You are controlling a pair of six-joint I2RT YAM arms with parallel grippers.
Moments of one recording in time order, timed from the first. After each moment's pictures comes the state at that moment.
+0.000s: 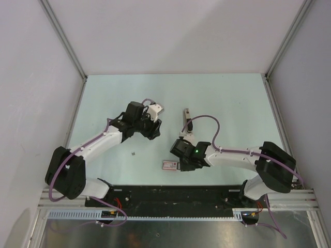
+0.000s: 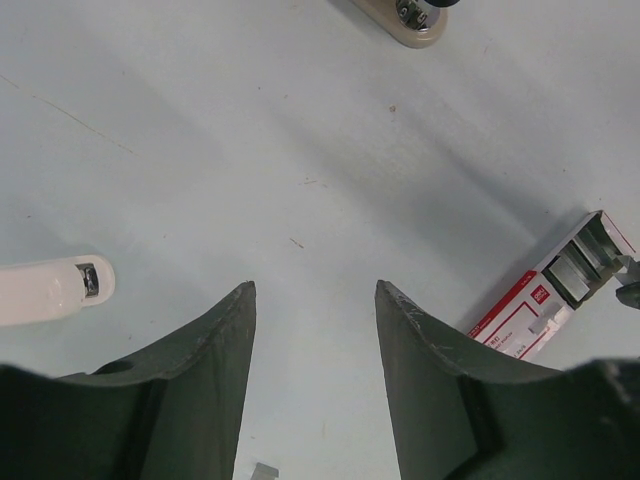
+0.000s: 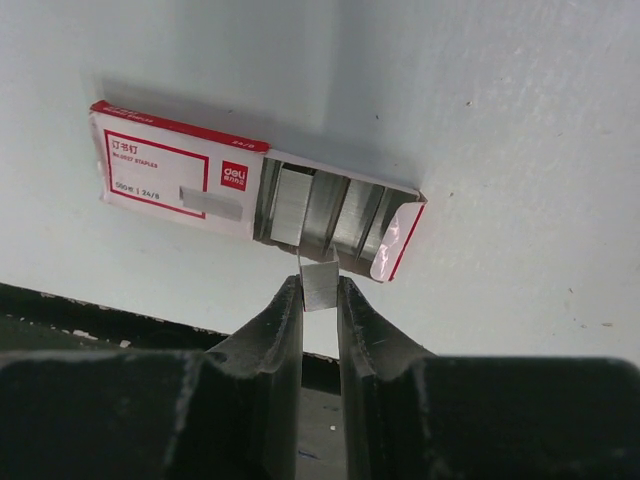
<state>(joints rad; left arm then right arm) -0.50 1.39 0.89 -0.28 0.31 0.16 1.12 1.52 0.91 -0.59 0.20 0.96</state>
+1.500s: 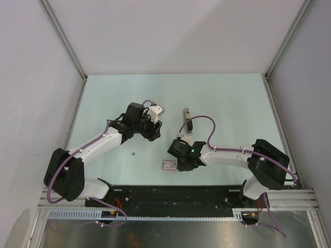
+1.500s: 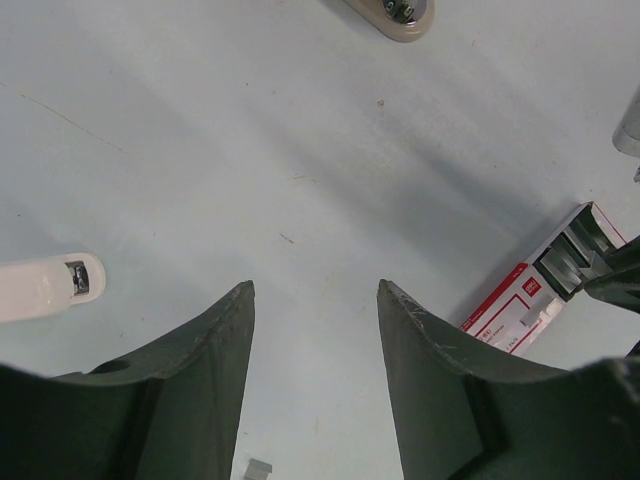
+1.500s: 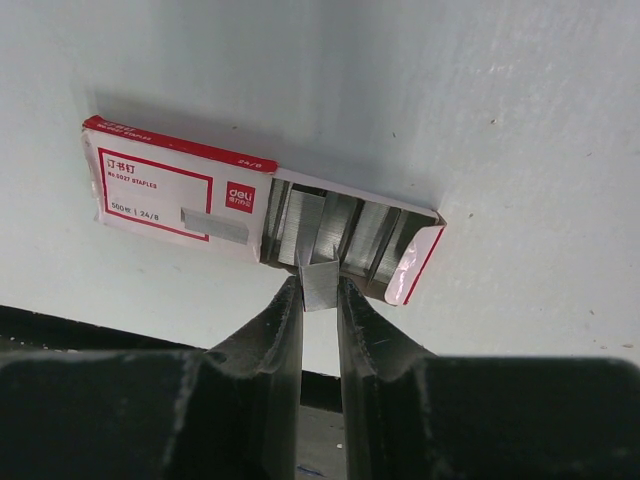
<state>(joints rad) -0.52 1.37 0.88 -0.28 0.31 0.16 1.12 1.59 0.93 -0.57 0.19 0.96</state>
